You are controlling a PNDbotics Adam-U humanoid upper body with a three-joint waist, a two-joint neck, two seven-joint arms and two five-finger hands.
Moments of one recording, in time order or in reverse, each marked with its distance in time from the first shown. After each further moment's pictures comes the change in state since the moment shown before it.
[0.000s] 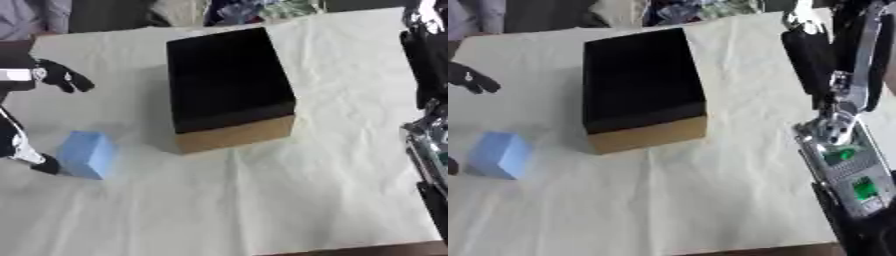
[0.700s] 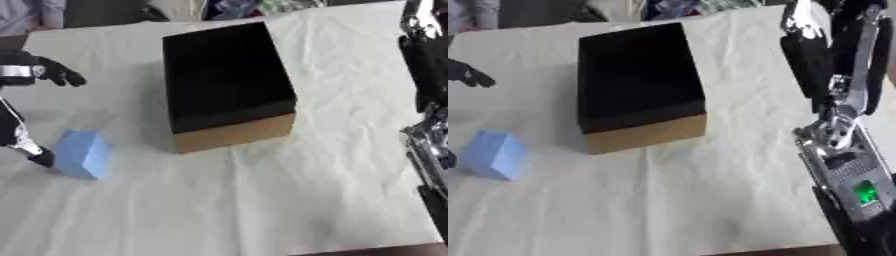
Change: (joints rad) left arm -0.056 -0.028 -0.031 0.143 -0.096 -0.097 -0.006; right arm -0.002 -0.013 0.007 0.000 -0.006 0.001 -0.001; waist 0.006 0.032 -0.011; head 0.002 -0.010
